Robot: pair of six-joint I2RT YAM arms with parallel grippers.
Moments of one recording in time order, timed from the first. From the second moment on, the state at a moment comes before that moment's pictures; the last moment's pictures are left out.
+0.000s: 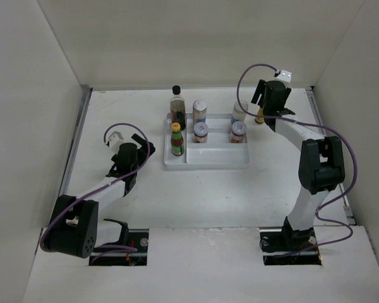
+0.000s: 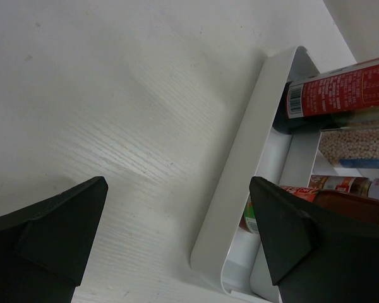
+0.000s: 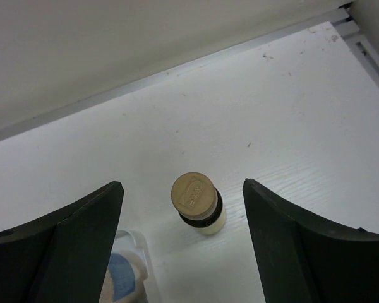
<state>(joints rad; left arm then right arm) -0.23 1.24 0.41 0.35 -0.27 -0.90 0.15 1.83 1.34 0.16 0.41 0.27</state>
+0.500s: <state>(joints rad) -0.23 1.26 0.41 0.36 -0.26 -0.90 0.15 1.94 1.36 0.17 0.42 0.25</state>
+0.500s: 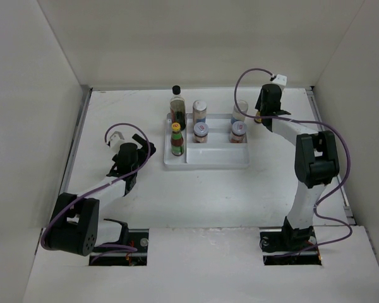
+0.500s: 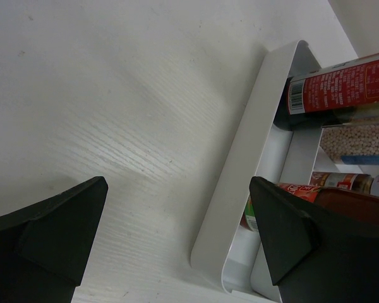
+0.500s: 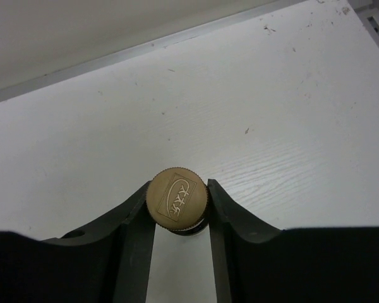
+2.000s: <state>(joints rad) -0.22 1.25 0.40 0.37 -0.25 -0.90 0.67 1.38 1.01 0.11 0.43 0.27</state>
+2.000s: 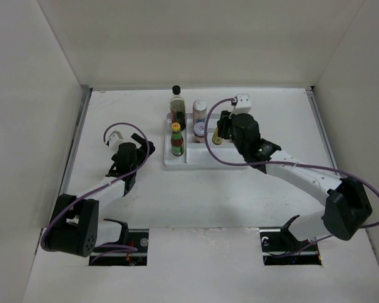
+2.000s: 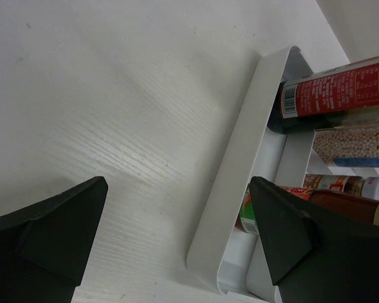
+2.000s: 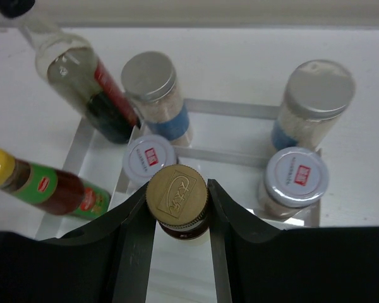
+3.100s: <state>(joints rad) -0.19 1.25 0.39 0.37 -0.20 -0.90 0.75 1.44 0.83 0.28 0.51 0.31</state>
